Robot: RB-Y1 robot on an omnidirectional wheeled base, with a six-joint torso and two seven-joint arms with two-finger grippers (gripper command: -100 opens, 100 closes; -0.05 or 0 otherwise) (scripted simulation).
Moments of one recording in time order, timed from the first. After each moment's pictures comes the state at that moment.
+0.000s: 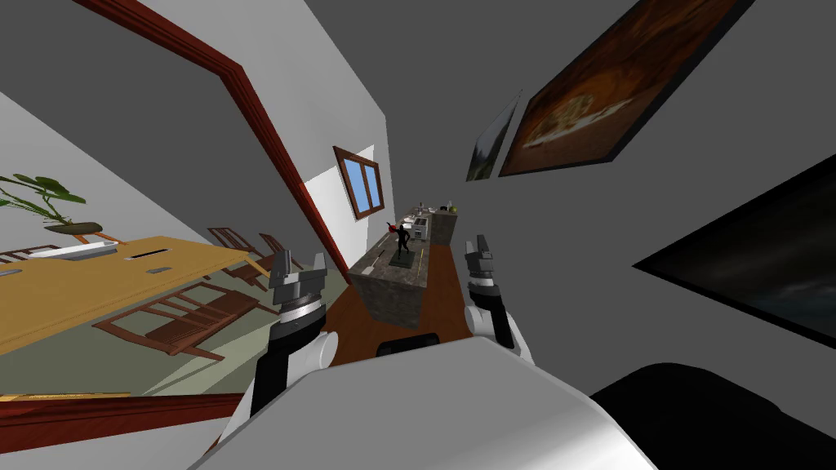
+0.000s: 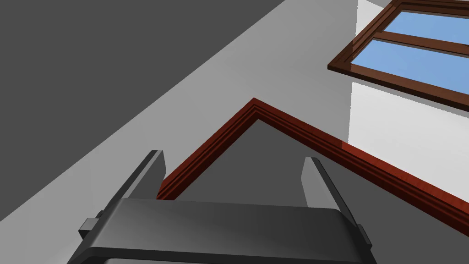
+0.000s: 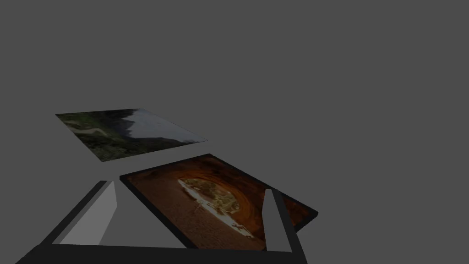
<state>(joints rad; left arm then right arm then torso) 0.48 -0.01 0.04 -2.20 0.10 -0.61 0.03 0.46 0.02 -0.03 -2.27 0.07 -0.46 0.03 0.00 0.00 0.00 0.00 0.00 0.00</state>
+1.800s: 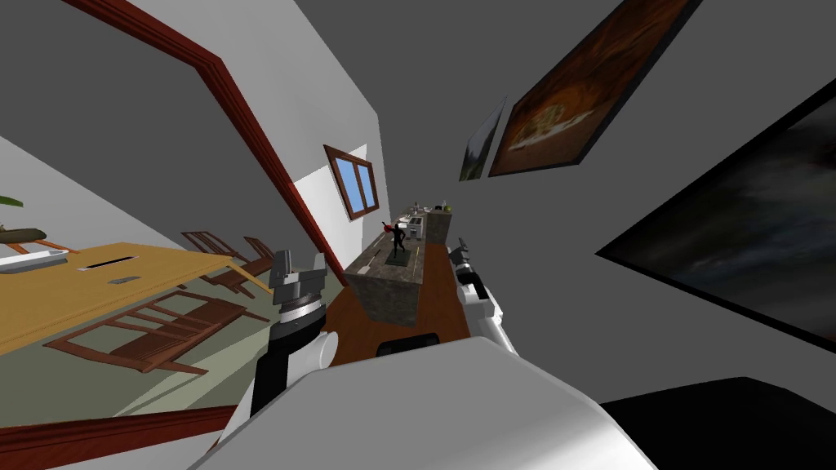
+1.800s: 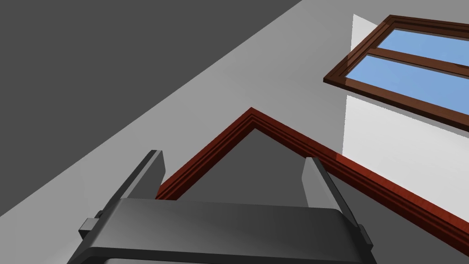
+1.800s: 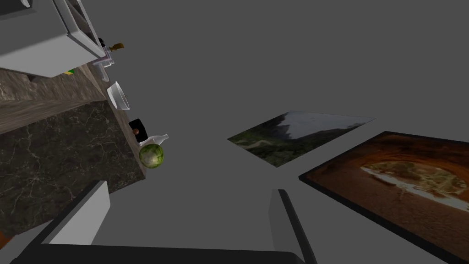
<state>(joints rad) 0.48 -0.01 0.04 -2.20 0.10 -0.61 0.03 0.12 -0.18 -0.05 -1.84 -0.20 -0.20 -0.35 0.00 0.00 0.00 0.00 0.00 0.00</state>
